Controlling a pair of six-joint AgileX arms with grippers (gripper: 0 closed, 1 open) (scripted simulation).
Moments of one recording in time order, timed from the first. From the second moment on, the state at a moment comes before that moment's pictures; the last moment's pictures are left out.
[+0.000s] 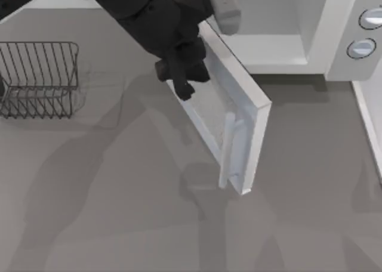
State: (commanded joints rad) left arm -0.57 1.87 1.81 -1.14 0.39 0.77; right arm 0.00 0.00 0.00 0.00 0.00 0.00
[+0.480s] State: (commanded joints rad) left arm -0.61 1.91 1.86 -1.14 0.37 0.72; right arm 0.00 0.00 0.00 0.00 0.00 0.00
